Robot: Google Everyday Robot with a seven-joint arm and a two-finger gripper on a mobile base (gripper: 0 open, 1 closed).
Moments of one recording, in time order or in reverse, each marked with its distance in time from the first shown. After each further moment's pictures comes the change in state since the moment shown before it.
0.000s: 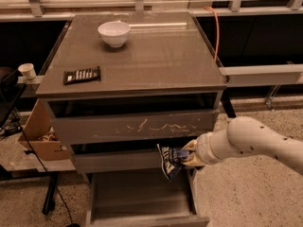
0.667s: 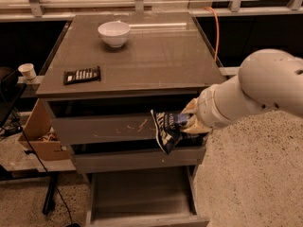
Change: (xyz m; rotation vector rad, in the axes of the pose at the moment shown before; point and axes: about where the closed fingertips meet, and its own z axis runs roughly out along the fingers) arm -0.138 -0.032 -0.160 0.087 0.094 -0.094
